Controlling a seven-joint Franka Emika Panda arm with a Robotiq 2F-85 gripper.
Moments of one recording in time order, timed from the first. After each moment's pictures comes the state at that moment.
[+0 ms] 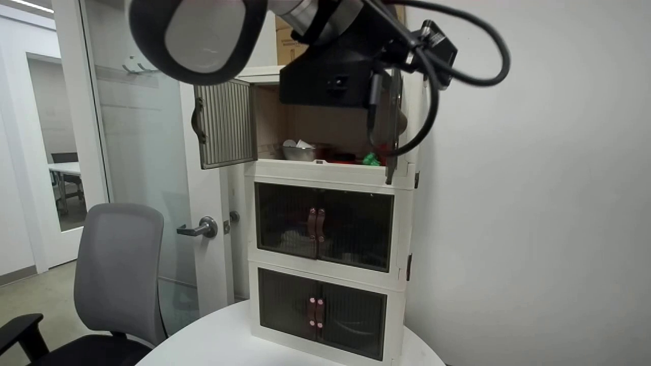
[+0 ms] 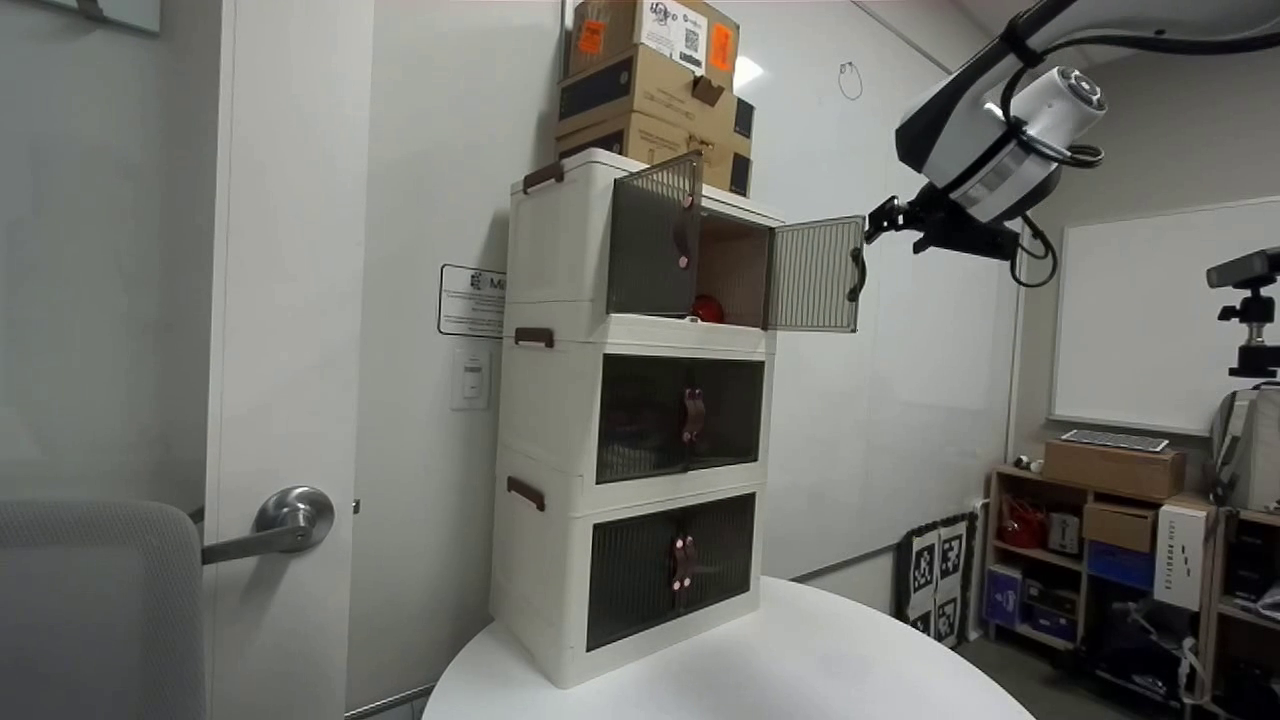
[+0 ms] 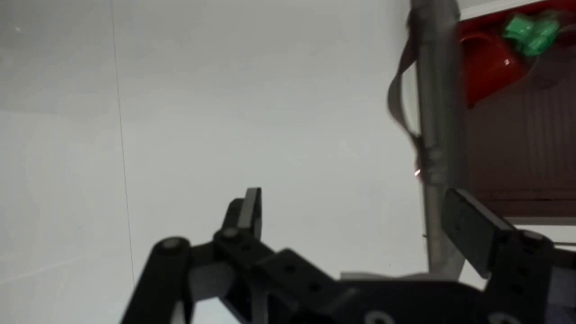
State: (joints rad) arm -0.25 -0.04 0.00 -2.11 0.77 3.36 -0.61
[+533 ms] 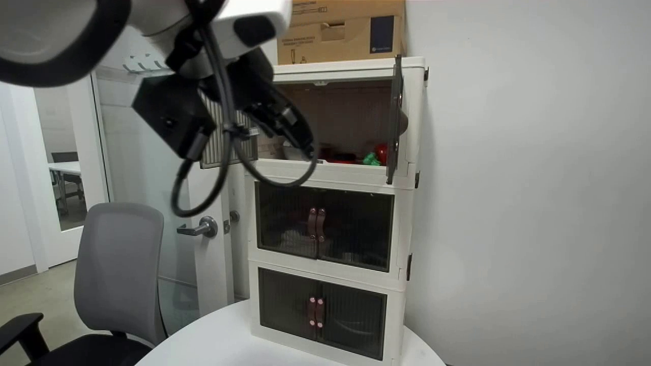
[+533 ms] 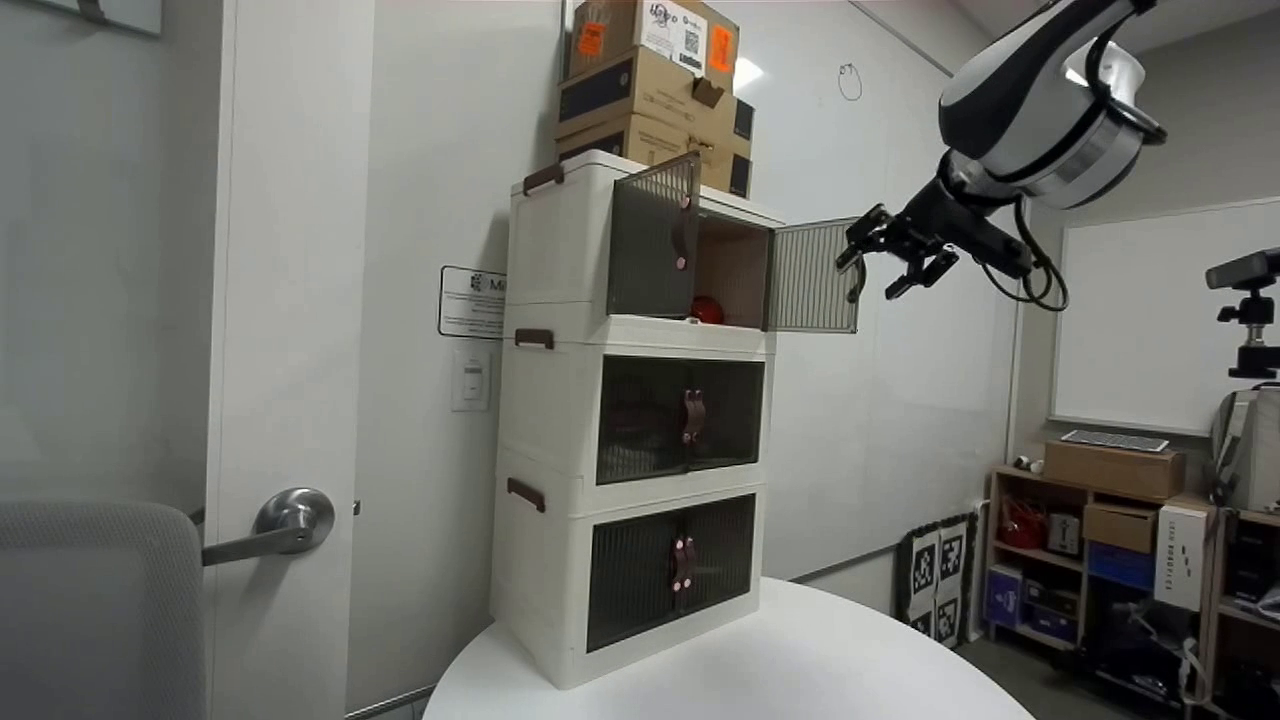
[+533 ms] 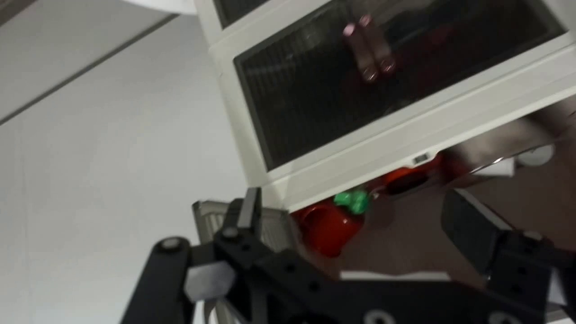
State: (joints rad) arm -0.13 -0.32 0.01 -2.44 0.55 3.04 -0.18
